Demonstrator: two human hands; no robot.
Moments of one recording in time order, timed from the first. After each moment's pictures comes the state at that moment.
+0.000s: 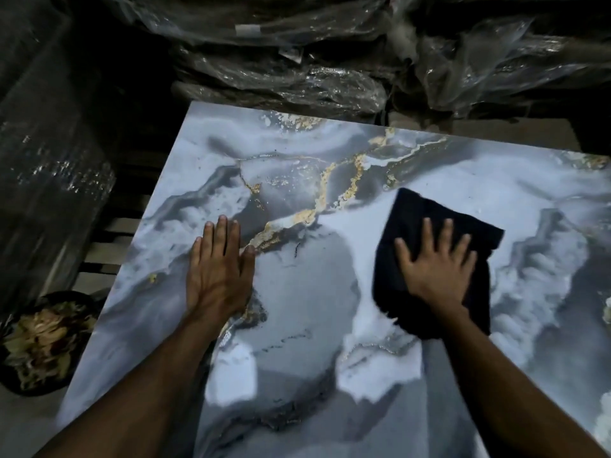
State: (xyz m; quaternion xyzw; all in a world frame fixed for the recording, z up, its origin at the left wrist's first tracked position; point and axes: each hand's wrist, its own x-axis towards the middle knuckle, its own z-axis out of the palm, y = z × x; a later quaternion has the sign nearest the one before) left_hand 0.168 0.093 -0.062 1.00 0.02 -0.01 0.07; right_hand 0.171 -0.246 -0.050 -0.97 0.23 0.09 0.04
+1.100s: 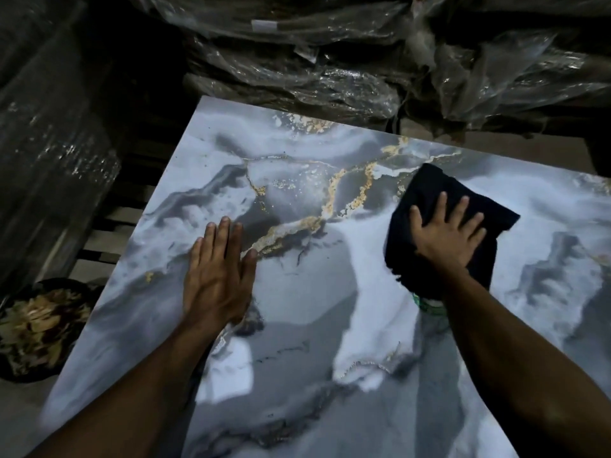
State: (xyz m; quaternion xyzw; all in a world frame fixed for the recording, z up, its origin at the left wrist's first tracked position) left_hand 0.165 0.091 -0.059 1.00 0.03 0.00 0.09; right_hand 0.258 -0.260 -0.045 -0.96 0.26 0.09 0.07
